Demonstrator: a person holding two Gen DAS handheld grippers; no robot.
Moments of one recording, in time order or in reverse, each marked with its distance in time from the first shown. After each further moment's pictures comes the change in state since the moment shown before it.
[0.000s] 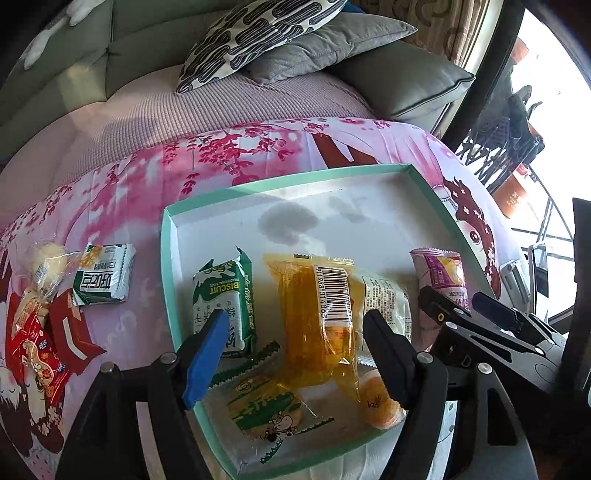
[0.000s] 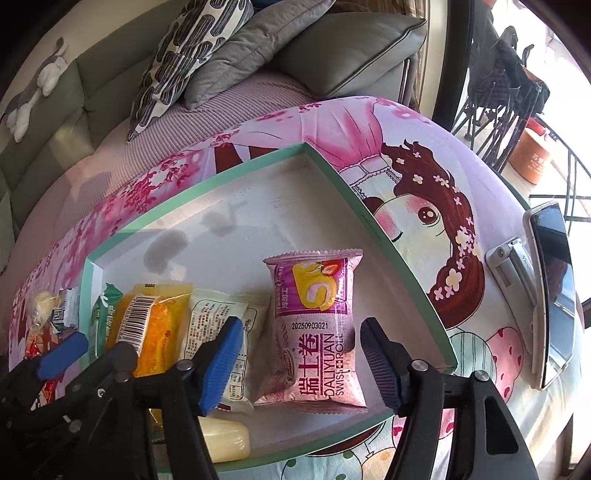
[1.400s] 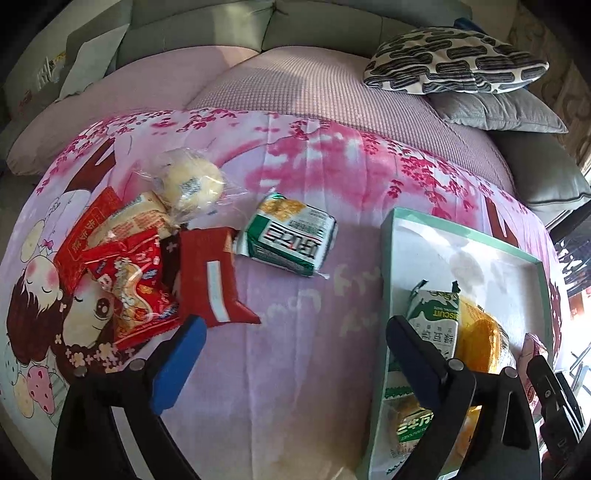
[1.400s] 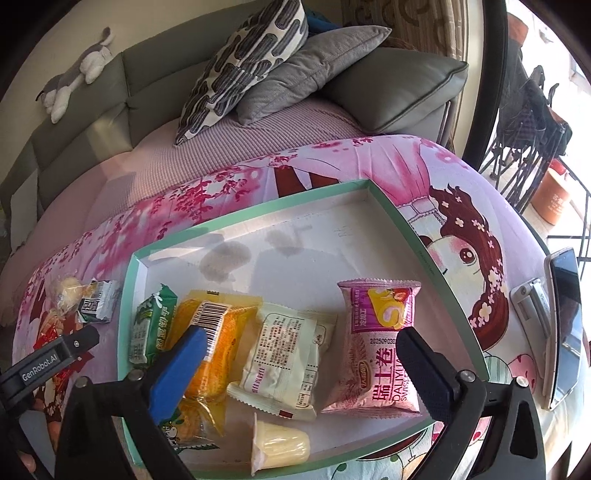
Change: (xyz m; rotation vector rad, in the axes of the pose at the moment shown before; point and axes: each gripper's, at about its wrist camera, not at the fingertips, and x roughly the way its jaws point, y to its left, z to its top) left arm -0.012 0.133 -0.023 -0.443 -0.016 0.251; right arm -0.023 0.054 -0.003 -0.142 -0.111 0.083
